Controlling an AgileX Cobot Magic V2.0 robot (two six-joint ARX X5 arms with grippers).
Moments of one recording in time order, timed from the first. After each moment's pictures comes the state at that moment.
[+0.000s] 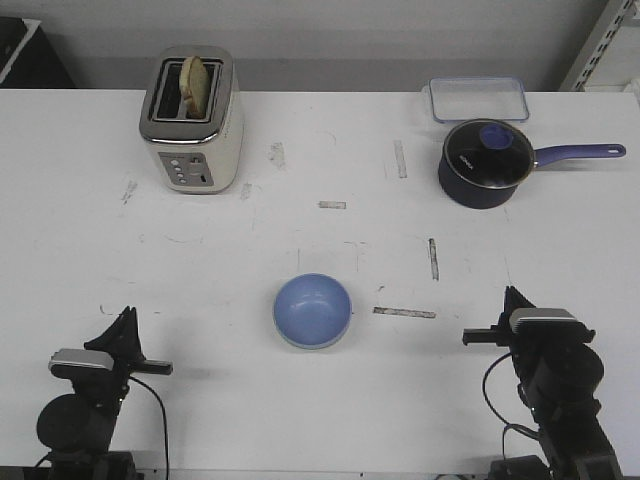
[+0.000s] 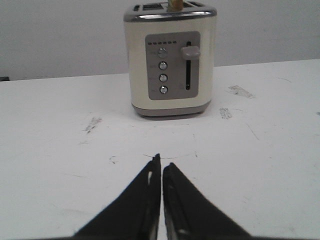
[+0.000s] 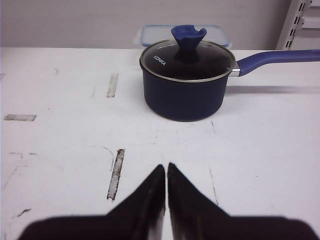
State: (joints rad) left arm -0.02 0.01 0.16 -0.06 0.02 0.06; right arm 0.12 0.49 0.55 -0.35 0.10 0.06
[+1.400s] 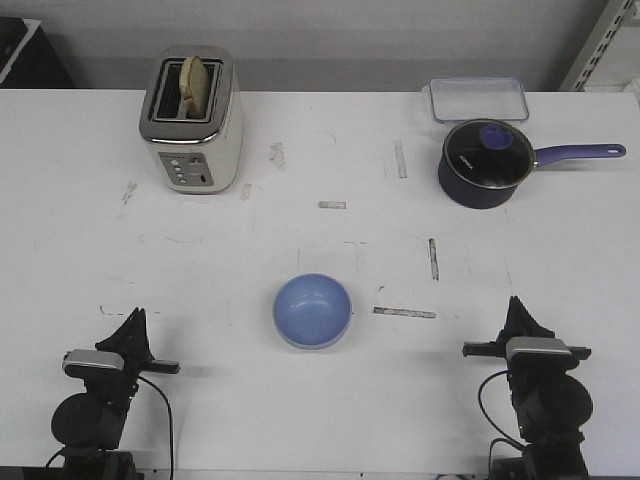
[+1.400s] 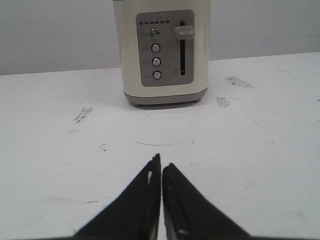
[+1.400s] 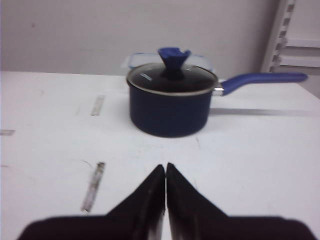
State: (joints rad) left arm -0.03 0.01 0.03 0.07 0.02 0.06; right arm 0.06 0.28 0.23 -0.06 0.11 -0.01
